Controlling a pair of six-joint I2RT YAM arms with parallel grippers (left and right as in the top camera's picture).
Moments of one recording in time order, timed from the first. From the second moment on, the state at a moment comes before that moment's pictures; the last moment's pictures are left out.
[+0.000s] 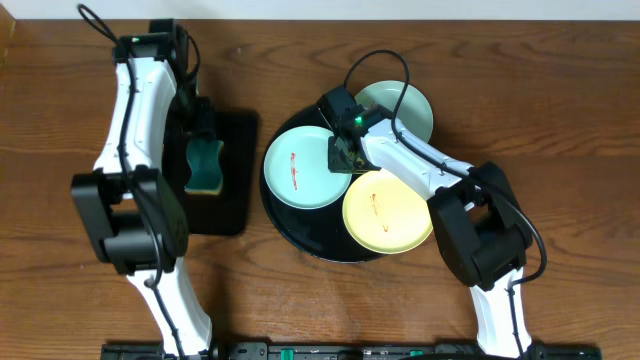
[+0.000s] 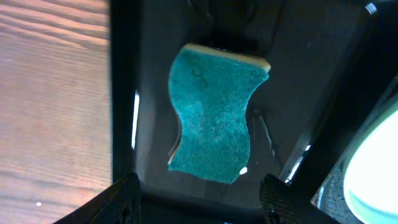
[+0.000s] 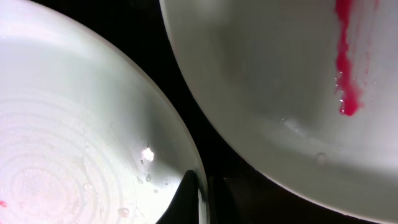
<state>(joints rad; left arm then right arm) 0.07 2.09 1.87 -1.36 -0.08 -0.06 0.60 2.19 1.62 -0.78 0.06 0.62</state>
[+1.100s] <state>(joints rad) 0.13 2.15 1.58 -1.11 0.10 0.10 0.60 2.19 1.61 -0.77 0.06 0.62</state>
